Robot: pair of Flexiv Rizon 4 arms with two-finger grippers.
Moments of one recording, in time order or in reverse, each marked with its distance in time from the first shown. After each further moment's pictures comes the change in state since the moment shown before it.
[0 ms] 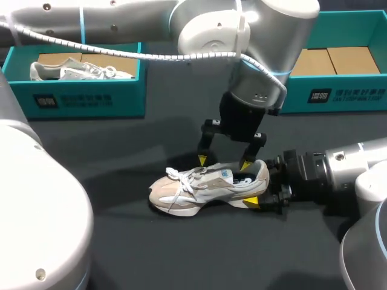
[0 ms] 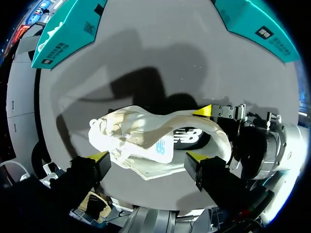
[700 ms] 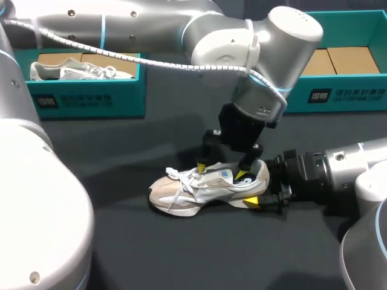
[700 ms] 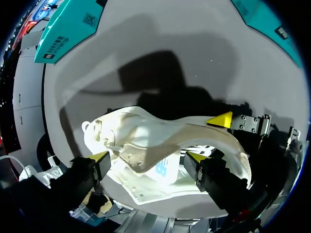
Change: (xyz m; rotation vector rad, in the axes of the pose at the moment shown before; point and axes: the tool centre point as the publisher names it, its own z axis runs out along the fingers) left arm 0.003 -0.009 0.038 -0.037 -0.098 -0.053; right arm 0.000 0.000 0.000 0.000 0.000 0.000
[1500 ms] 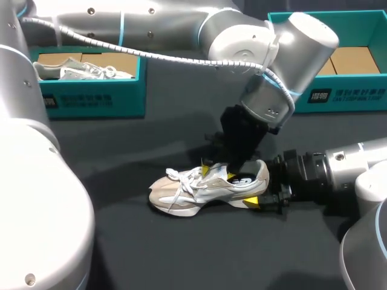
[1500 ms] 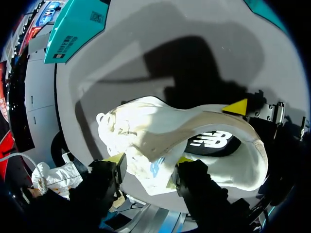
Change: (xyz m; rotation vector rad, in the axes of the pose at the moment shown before) left arm -0.016 0.014 -0.003 -0.045 -0.136 0.026; right arm 0.000 0.000 0.000 0.000 0.000 0.000
